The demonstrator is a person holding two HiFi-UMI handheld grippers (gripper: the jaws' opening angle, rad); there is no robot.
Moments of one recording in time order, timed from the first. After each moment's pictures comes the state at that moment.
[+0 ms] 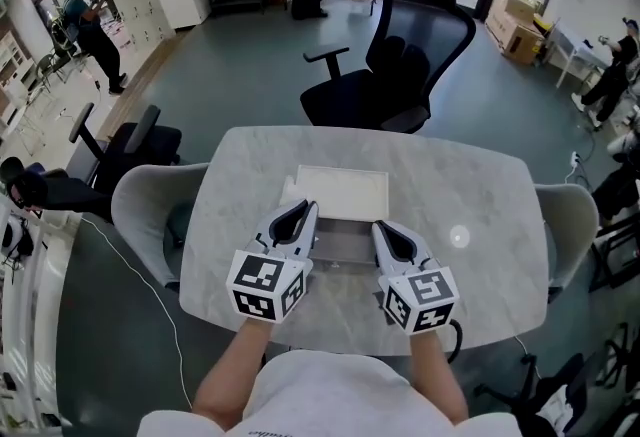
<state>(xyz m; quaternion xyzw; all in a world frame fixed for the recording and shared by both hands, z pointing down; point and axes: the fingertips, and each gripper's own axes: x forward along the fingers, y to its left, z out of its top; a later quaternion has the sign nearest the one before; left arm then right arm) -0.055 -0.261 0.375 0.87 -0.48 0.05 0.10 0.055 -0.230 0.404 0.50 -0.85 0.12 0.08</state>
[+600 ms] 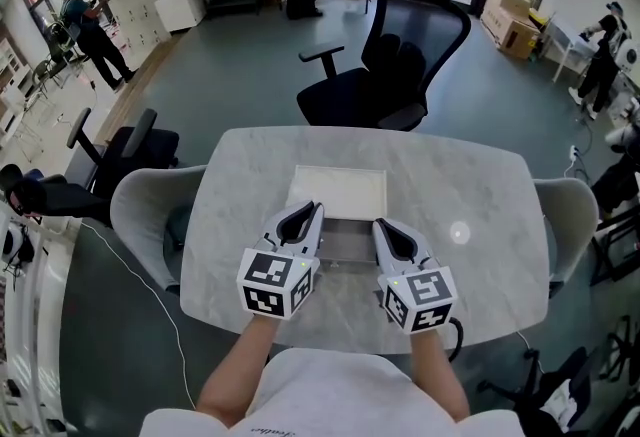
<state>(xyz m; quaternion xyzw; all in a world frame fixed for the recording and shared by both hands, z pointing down) -0.038 -0.264 0.389 0.87 -0.47 0.07 0.11 0.063 -0.230 0.402 0.51 -0.85 0.11 0.08</state>
